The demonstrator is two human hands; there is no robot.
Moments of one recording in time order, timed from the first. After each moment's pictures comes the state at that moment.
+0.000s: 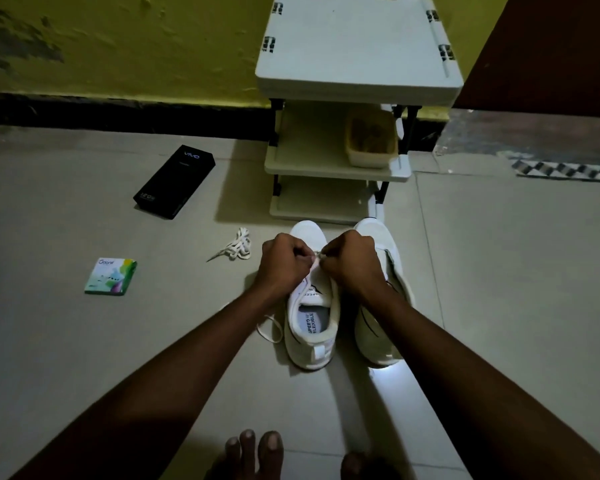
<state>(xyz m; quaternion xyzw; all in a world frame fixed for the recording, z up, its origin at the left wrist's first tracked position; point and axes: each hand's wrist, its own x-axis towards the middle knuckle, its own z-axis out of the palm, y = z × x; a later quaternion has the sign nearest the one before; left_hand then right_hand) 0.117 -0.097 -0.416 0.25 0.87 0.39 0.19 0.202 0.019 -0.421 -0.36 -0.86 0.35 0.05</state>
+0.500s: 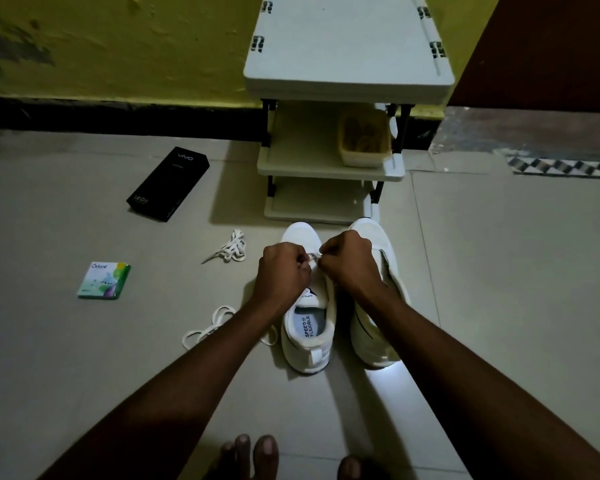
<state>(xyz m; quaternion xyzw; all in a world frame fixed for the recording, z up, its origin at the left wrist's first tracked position) 0.132 -0.097 -0.424 0.30 0.88 0.34 0.12 0.202 0.024 -0.424 -0.38 -0.83 0.40 0.07</state>
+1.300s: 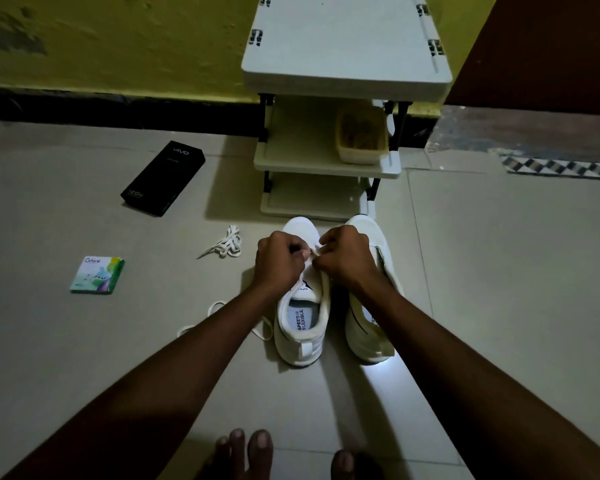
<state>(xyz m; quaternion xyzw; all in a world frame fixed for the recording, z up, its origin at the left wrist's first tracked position) 0.122 -0.085 -0.432 0.24 0.87 0.41 0.16 0.202 0.028 -0.421 -0.38 -0.83 0.40 0.05</state>
